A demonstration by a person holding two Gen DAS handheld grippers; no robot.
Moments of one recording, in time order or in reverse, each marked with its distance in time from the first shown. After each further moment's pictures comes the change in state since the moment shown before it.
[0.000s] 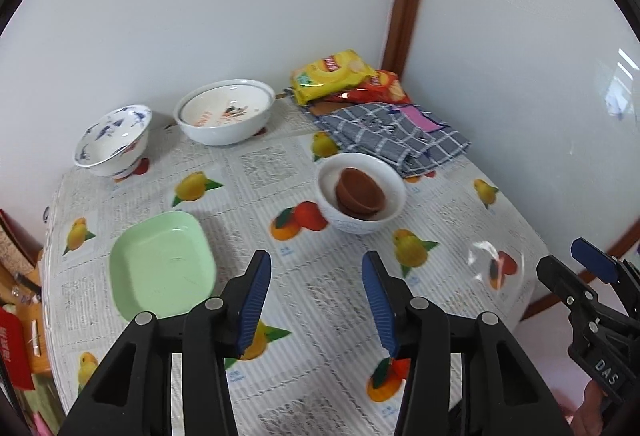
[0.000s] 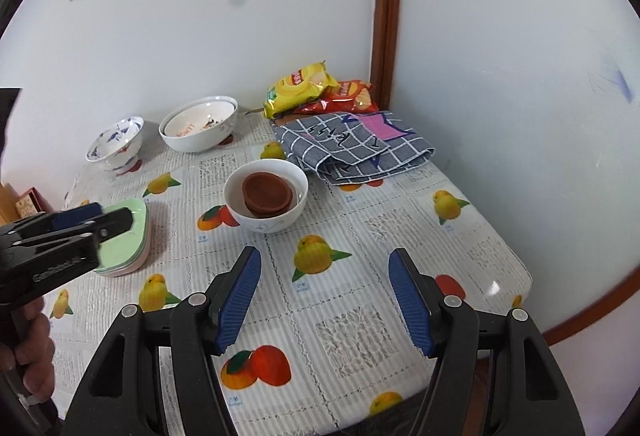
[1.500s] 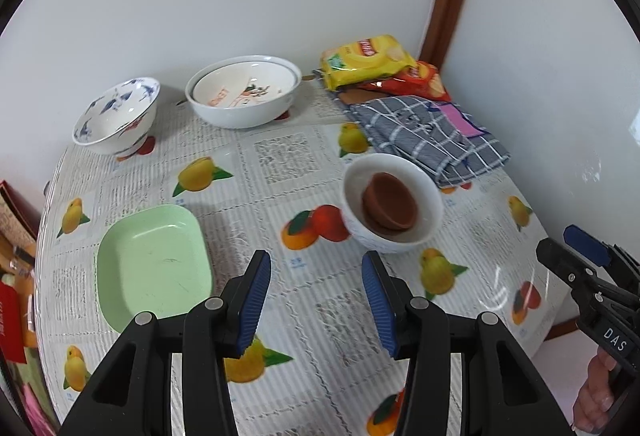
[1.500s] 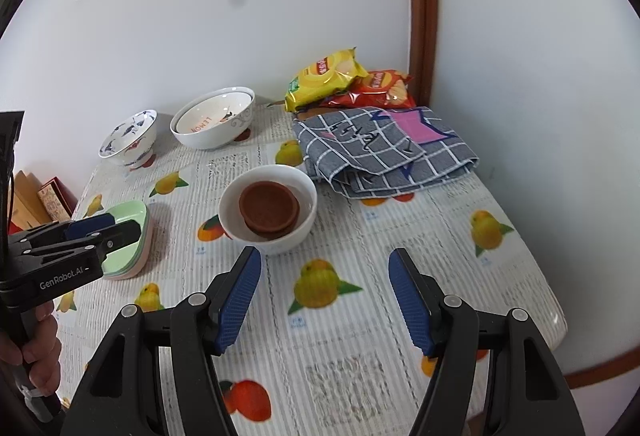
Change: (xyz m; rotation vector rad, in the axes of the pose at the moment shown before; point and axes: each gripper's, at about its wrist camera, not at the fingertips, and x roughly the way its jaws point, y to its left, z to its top) left arm 0.056 0.016 0.023 -0.120 0.068 0.084; right arm 0.087 -0.021 0.043 -0.071 0.074 0.174
